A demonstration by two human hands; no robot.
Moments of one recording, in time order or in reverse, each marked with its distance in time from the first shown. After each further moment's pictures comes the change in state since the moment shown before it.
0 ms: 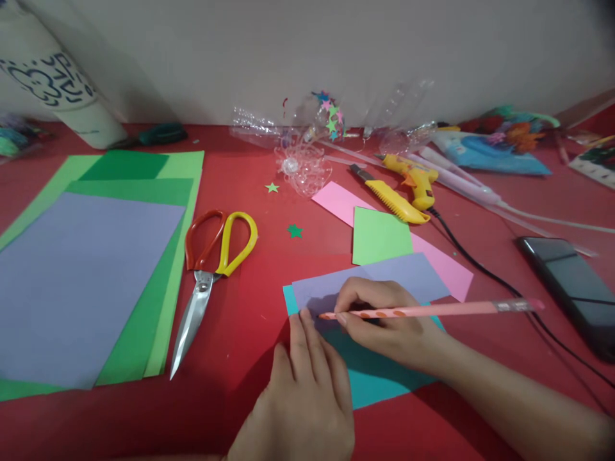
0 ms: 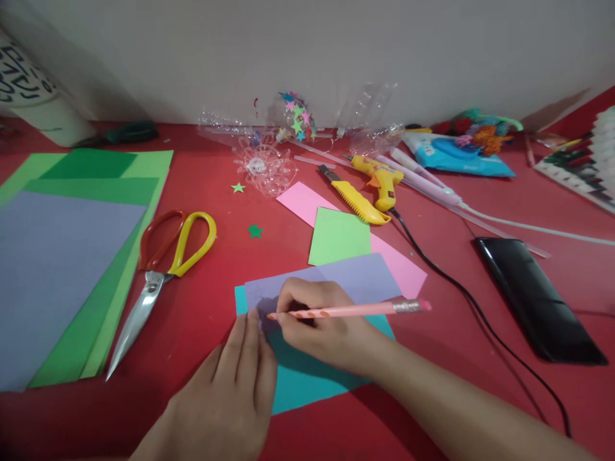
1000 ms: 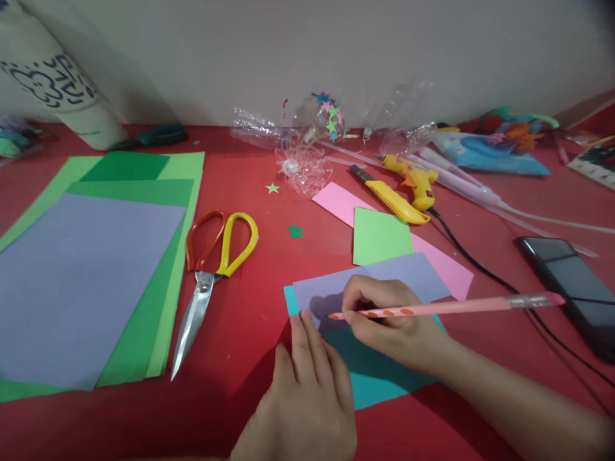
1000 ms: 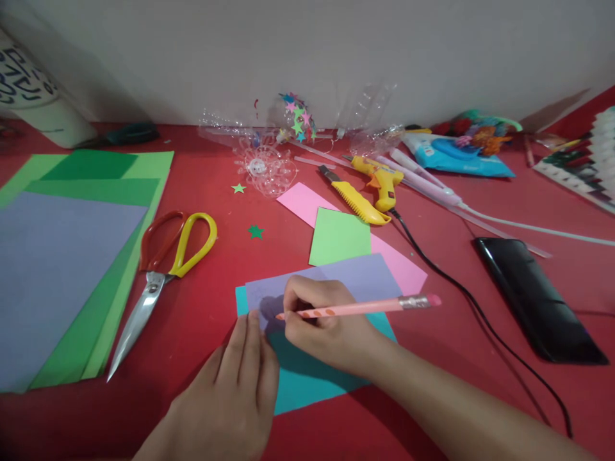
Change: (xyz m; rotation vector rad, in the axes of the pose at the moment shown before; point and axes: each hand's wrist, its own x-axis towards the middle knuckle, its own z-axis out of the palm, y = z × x) left_hand 0.000 0.001 0.000 0.005 -0.027 0.001; right_hand 0.000 0.000 0.002 -0.032 0.068 0.007
